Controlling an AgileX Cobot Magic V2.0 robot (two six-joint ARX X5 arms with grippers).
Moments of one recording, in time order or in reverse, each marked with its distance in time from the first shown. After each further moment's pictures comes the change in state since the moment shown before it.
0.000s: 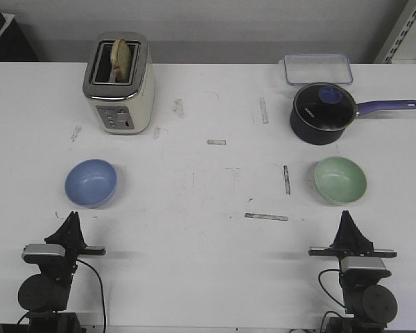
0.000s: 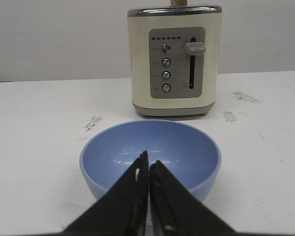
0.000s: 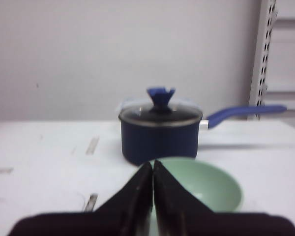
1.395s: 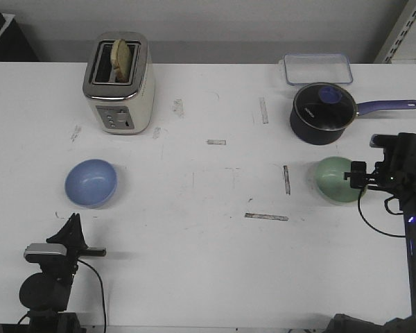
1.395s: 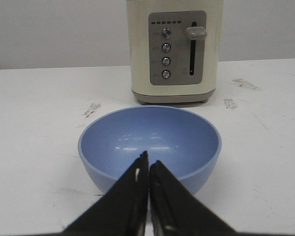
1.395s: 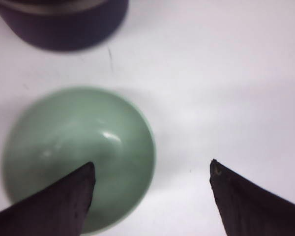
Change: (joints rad) left arm 0.000 0.000 0.000 -0.042 0.000 0.000; right arm -0.246 1.410 1.253 -0.975 0.021 -0.168
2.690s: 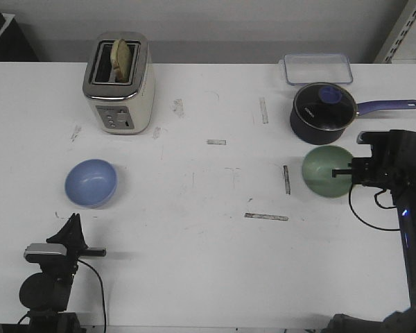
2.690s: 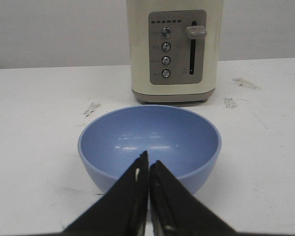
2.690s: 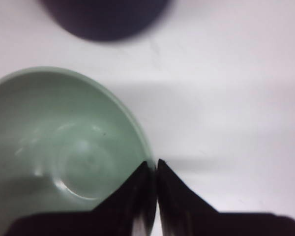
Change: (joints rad) left arm 0.000 0.000 0.000 -0.002 0.000 0.000; right arm 0.048 0.011 -0.005 0.063 -0.187 -0.019
